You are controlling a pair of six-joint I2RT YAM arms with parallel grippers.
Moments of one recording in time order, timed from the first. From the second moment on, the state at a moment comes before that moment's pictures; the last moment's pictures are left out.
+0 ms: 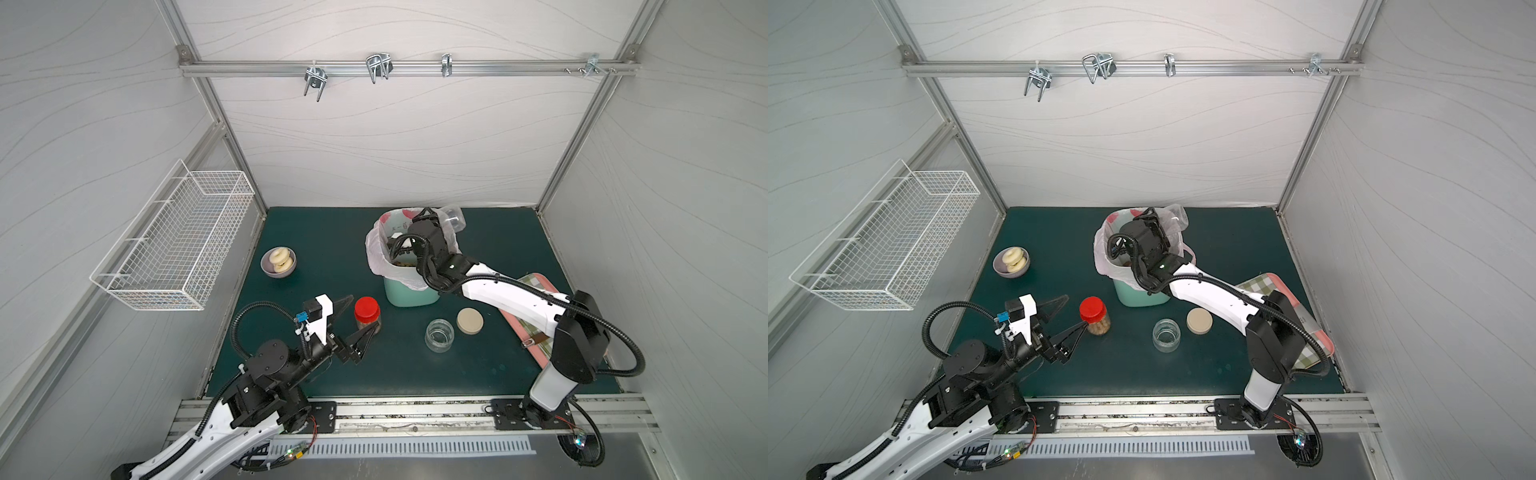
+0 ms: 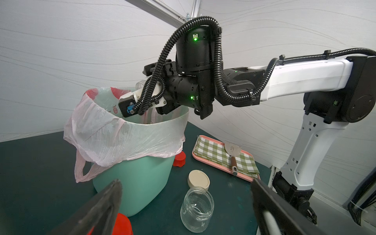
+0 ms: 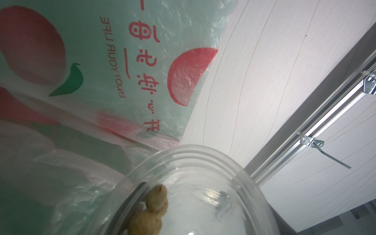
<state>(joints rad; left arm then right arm) -0.89 0.22 0.40 -0.08 -0.05 -0.23 0.90 1.69 1.38 0.00 0.93 -1.70</state>
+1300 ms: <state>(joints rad) -0.89 0.28 0.40 -0.06 -0.05 -0.23 0.76 1.18 1.37 -0.46 0.30 -0.63</state>
